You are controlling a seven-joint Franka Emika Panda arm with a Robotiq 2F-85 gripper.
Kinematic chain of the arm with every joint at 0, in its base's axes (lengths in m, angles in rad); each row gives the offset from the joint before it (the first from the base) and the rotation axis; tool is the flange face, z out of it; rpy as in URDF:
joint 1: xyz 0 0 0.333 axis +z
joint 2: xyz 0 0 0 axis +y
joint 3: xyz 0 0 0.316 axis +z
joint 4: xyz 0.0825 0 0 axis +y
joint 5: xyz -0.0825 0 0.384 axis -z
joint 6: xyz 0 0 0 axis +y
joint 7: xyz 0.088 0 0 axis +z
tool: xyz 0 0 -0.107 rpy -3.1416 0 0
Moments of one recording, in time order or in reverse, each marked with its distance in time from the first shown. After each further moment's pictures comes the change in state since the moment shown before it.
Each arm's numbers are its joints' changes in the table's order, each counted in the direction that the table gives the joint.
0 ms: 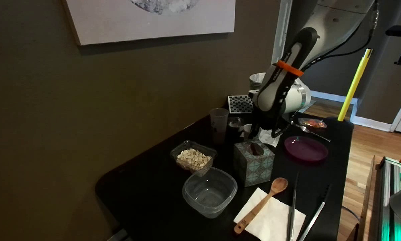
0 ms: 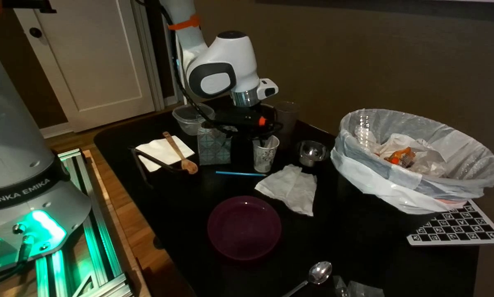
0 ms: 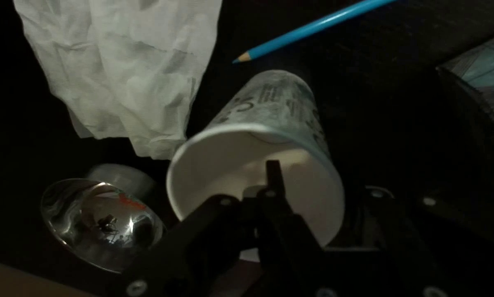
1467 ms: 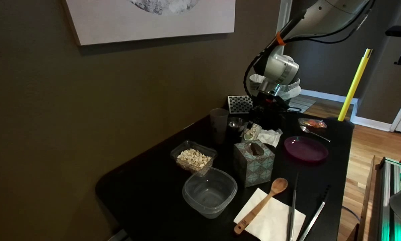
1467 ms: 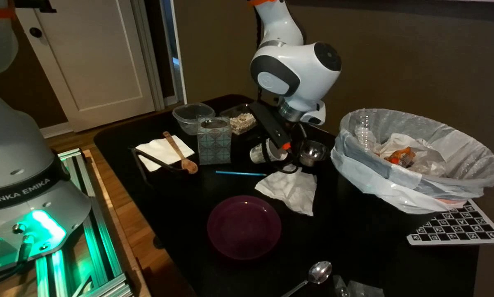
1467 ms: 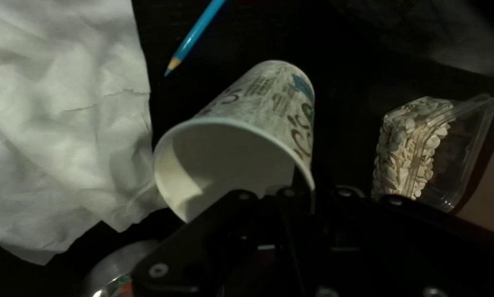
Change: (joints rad) arm -0.440 0.075 0.162 -0.365 -0.458 0.762 0.174
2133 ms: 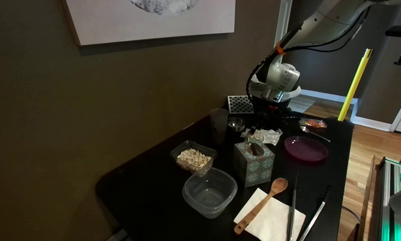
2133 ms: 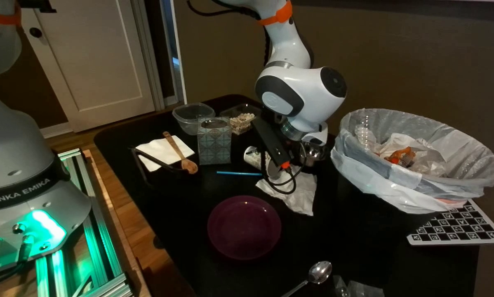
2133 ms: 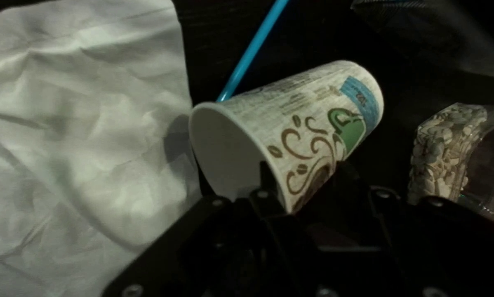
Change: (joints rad) arm -0.055 0.093 0.000 -0.040 -0.001 0.020 -0.006
